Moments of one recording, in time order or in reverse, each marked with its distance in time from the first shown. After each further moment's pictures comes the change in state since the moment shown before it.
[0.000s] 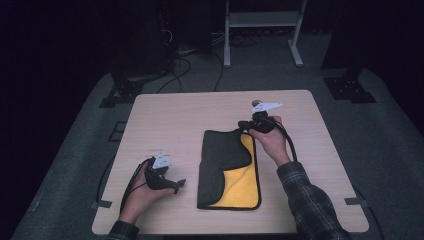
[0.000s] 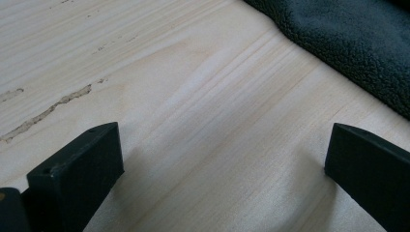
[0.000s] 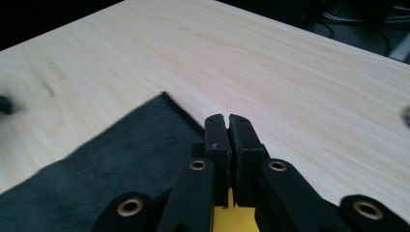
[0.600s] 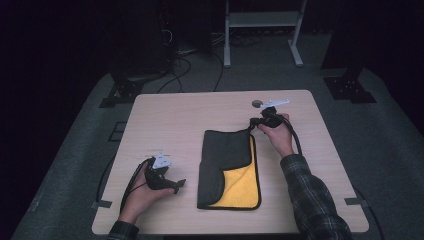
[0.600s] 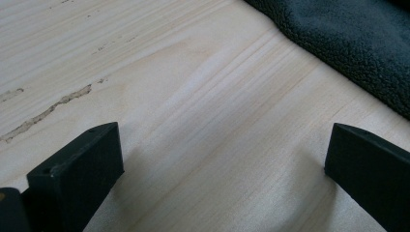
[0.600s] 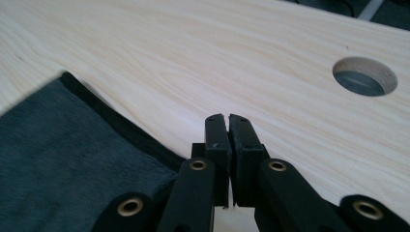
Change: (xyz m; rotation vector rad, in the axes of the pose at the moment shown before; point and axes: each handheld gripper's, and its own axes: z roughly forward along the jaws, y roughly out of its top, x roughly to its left) left arm 0.000 0.000 0.000 0.000 0.000 0.000; right arm -0.060 -0.020 0.021 0.063 -0.101 0.087
